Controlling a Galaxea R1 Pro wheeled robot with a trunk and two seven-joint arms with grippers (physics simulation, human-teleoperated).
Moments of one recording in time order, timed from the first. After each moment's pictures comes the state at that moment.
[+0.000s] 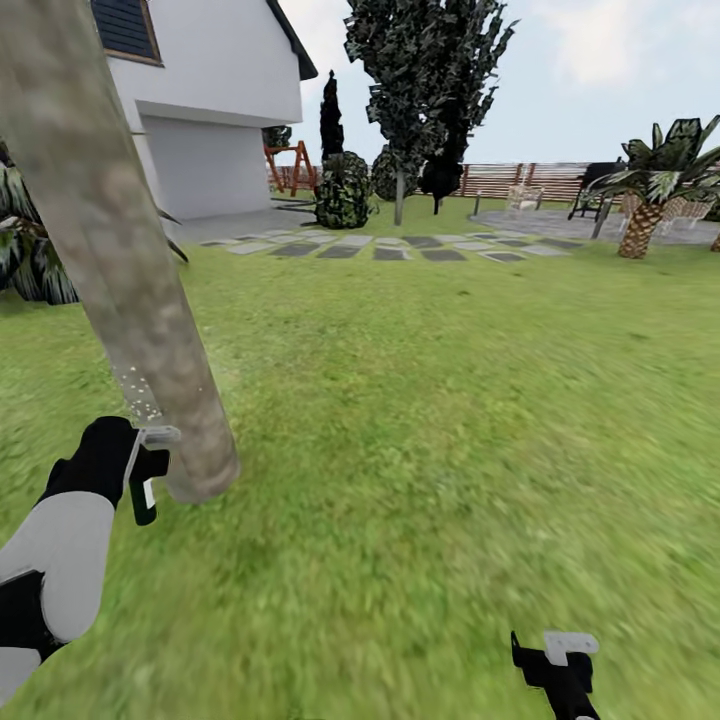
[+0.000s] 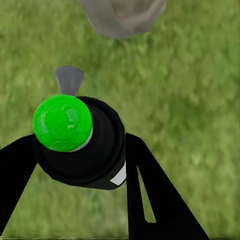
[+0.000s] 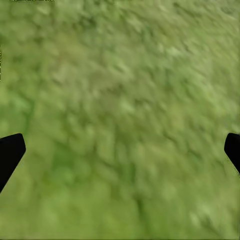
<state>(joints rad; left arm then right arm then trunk) -1.04 0.19 0.41 -0.65 -0.52 0.95 -0.20 -0.49 -0.12 -0.37 -0.05 0.36 -0.53 -0.12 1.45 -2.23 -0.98</state>
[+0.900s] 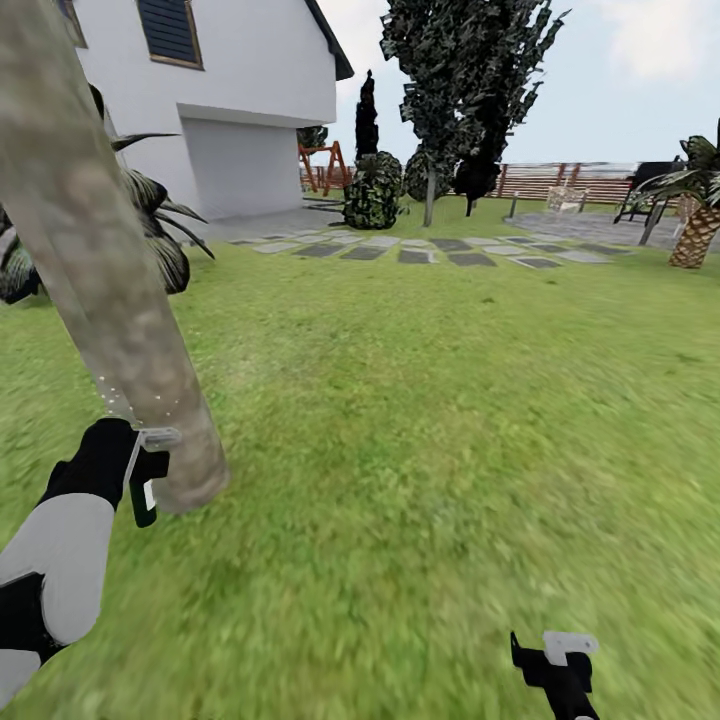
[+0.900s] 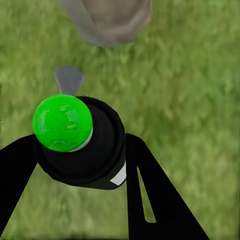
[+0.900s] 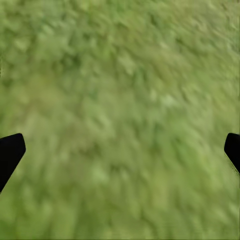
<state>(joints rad) -1.03 0.19 0.41 -0.65 -0.52 0.95 -0.20 -0.49 -0.11 -0.37 -0.05 0.36 -0.53 -0.12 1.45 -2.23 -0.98</state>
